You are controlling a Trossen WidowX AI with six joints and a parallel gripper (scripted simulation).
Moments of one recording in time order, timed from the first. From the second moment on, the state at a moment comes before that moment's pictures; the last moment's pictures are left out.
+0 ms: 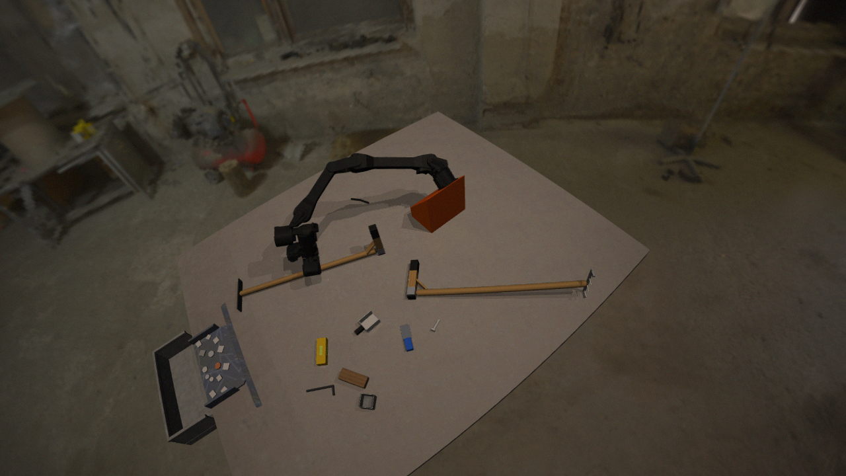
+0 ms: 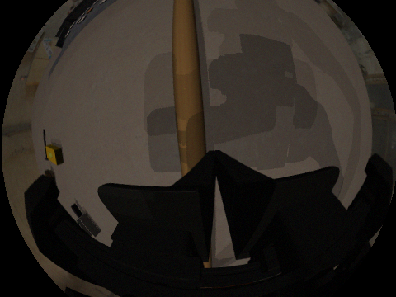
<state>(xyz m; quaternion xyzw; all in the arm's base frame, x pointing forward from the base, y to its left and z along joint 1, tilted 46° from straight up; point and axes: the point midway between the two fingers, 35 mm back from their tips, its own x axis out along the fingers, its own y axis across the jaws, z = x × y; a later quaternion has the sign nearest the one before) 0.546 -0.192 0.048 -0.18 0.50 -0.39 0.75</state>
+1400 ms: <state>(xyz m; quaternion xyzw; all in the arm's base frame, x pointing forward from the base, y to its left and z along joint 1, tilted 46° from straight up) 0.558 -0.173 0.030 -0.18 0.50 -0.39 0.75</state>
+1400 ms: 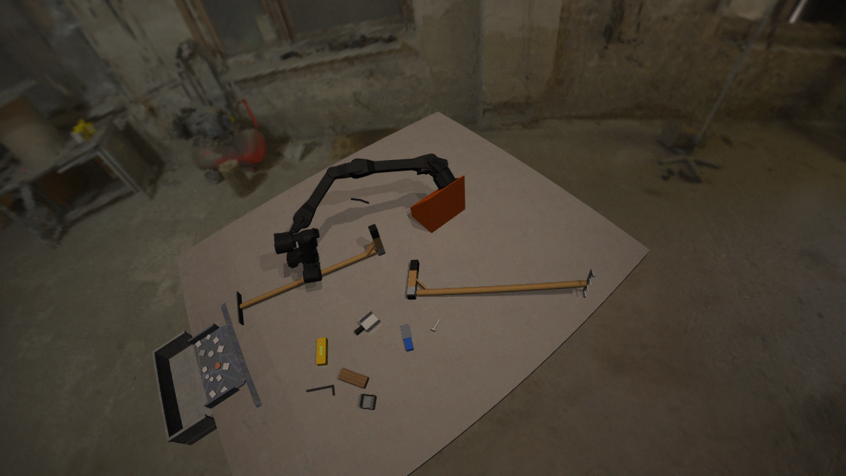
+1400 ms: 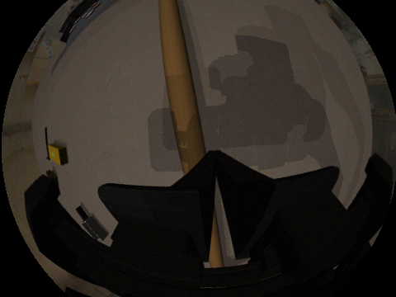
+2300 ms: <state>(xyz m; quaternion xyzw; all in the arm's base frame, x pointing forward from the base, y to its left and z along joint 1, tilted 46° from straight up) 0.545 -0.116 0.089 -0.19 0.50 -0.38 0.75</state>
